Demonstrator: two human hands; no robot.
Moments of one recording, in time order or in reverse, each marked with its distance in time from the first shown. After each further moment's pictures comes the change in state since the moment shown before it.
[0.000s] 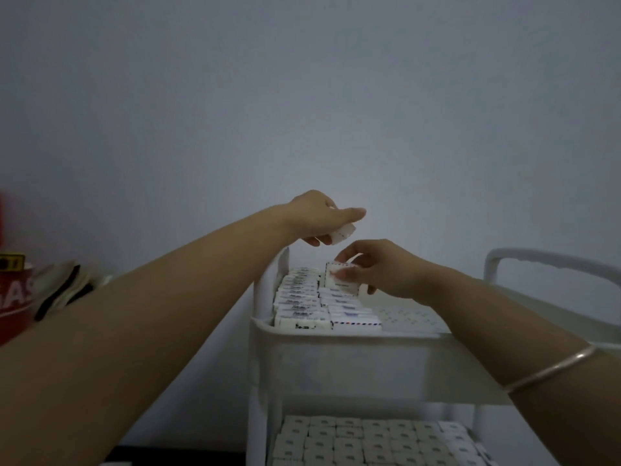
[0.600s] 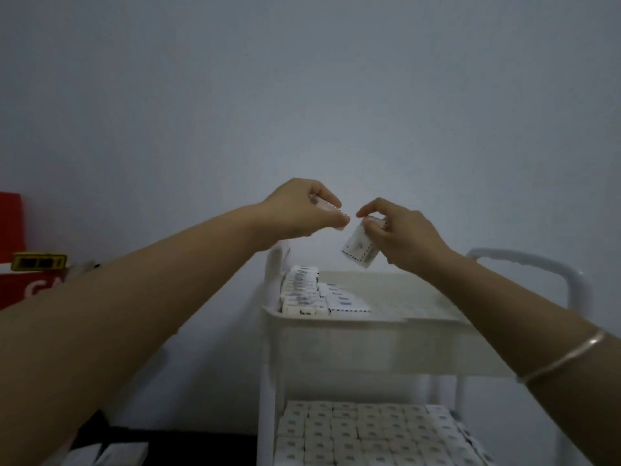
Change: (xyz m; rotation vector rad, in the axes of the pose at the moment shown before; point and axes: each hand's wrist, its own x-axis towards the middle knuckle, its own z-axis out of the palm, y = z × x) left_hand -0.076 0.022 -0.033 -0.158 0.091 0.133; right_hand -0.042 -0.038 -0.029 -0.286 0.493 -0.042
